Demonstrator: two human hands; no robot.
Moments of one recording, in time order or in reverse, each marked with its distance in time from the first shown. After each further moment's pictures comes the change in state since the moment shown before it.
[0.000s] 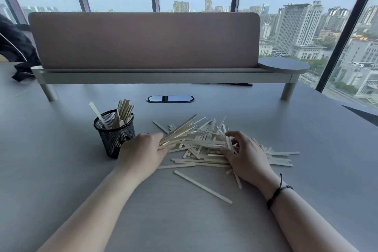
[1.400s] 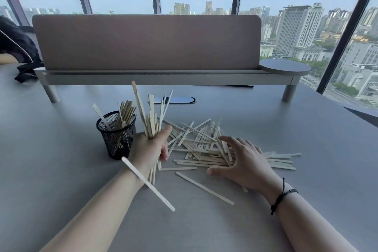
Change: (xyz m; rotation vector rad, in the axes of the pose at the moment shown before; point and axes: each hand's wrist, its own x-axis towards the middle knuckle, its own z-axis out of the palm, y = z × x) left_hand 0.009 0.010 0.017 -1.119 0.137 -0.409; right_hand -0.011 -0.016 -0.016 -0.151 -0.221 -0.117
